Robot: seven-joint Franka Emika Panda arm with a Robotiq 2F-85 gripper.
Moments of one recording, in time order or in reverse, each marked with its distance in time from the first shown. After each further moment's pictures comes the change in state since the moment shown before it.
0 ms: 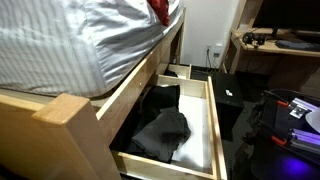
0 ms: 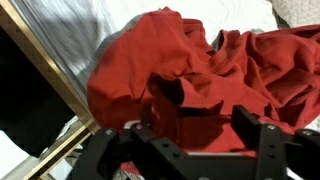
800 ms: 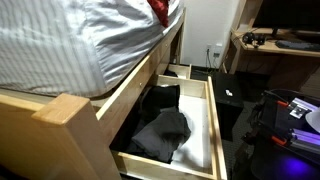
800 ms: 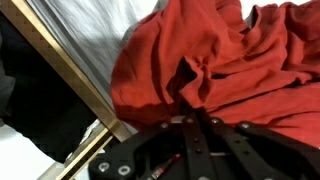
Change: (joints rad) arm -0.007 0.015 -0.012 -0.056 0.094 -0.002 -0.014
